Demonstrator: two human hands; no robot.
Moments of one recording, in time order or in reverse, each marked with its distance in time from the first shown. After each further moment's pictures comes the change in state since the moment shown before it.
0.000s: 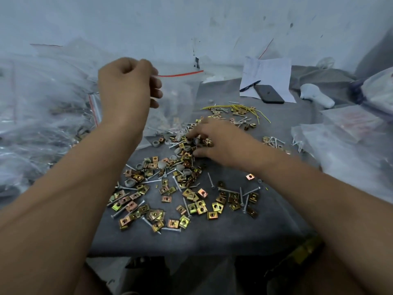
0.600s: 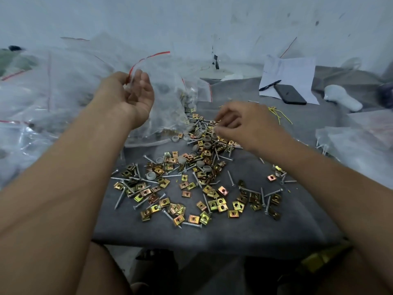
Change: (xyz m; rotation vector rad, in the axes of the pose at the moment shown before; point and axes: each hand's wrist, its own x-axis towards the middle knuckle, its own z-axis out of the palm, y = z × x) left_hand 0.030 -0.009 -0.049 -0.990 0.246 -0.740; right_hand 0.011 0.009 -0.001 0.382 0.260 0.068
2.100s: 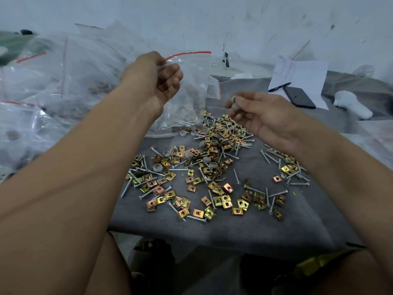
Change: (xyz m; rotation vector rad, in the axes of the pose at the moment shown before) left_hand -0.006 -0.019 0.017 0.521 -0.027 0.187; right_hand 0.007 -0.013 -0.017 1.062 -0.112 0.364
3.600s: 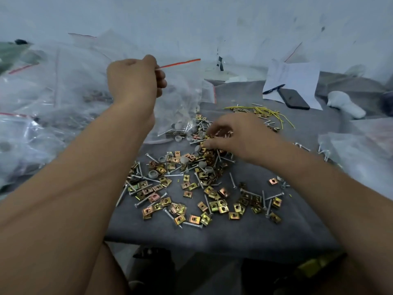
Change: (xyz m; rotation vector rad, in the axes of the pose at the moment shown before) left_hand -0.002 -0.004 -0.001 0.316 0.147 0.381; right_hand -0.009 0.014 0.023 -1.381 -0.038 -0.254
